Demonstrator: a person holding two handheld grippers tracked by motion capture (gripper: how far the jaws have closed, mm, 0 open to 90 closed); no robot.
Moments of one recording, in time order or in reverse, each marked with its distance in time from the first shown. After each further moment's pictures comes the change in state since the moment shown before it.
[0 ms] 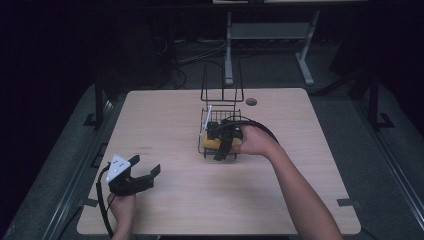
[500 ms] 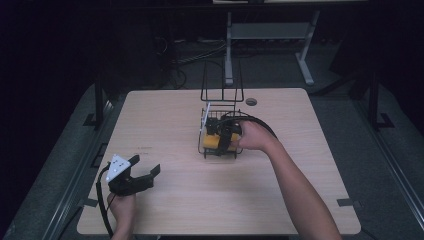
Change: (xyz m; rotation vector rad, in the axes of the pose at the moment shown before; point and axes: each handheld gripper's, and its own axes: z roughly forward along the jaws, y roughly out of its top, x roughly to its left) left arm 0.001 0.000 0.000 0.002 0.001 0.002; right arm -0.015 0.003 0.001 0.020 -0.006 0.007
